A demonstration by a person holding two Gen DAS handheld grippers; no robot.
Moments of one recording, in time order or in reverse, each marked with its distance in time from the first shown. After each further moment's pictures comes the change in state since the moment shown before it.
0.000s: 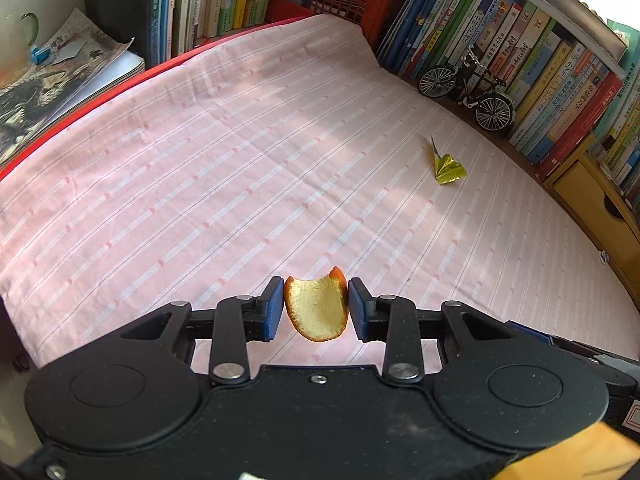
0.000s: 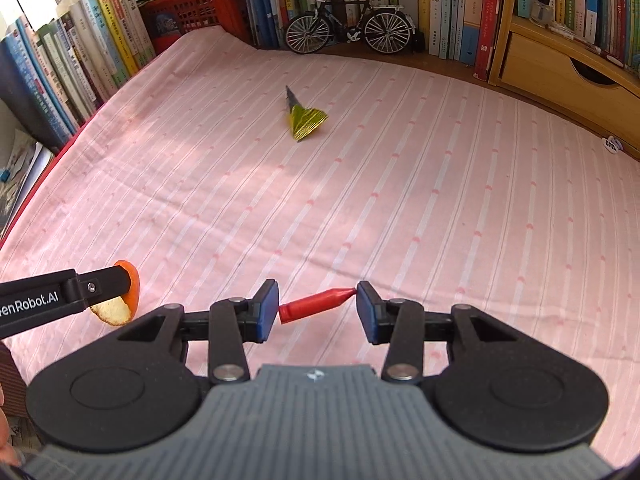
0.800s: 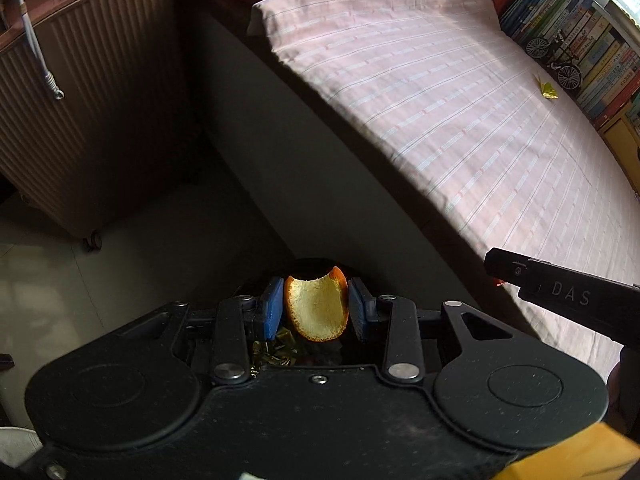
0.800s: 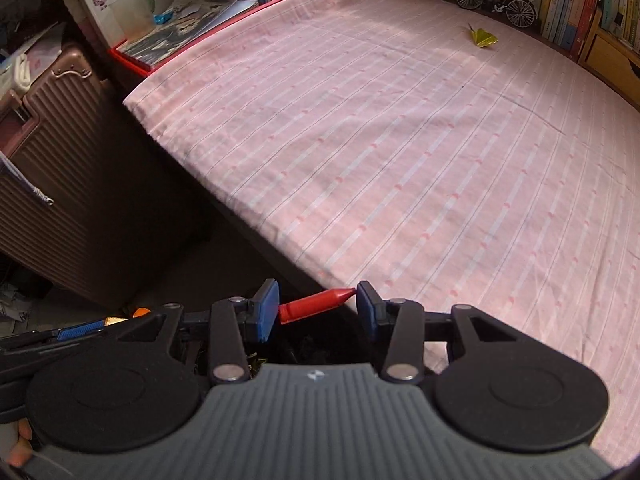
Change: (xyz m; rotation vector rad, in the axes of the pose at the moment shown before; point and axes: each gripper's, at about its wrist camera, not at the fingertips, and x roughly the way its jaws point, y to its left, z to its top) left arm -0.154 0.198 -0.210 -0.176 0.100 0.118; right arm -0.100 0.161 -0.191 -0.234 0.077 0.104
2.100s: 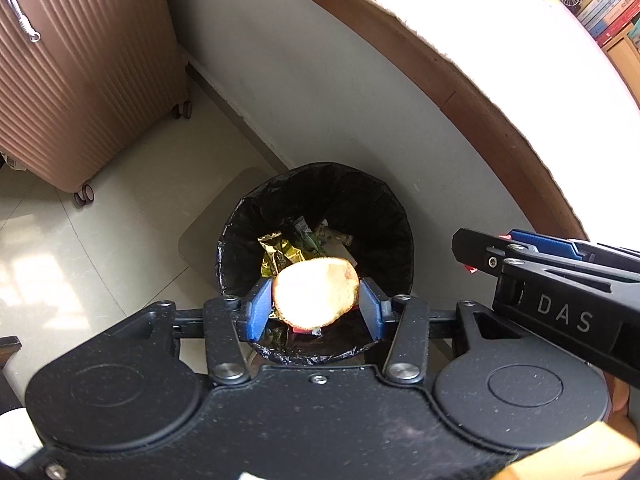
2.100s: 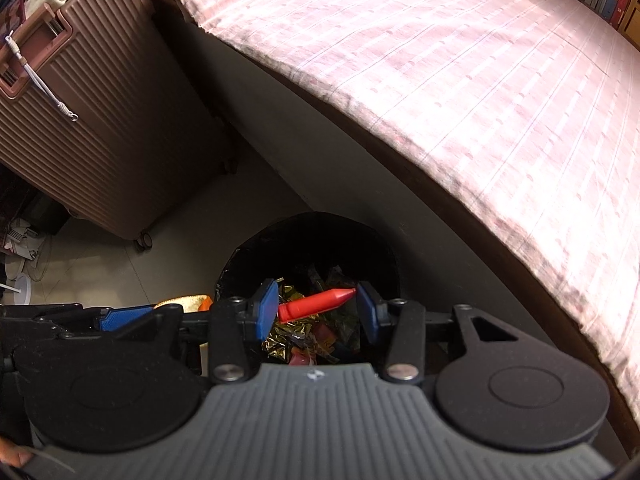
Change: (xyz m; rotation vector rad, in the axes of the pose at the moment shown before) left arm 0.043 0.014 -0.048 0.085 0.199 -0.015; right arm 0.017 0.038 -0.064 -0.076 0.135 0.040
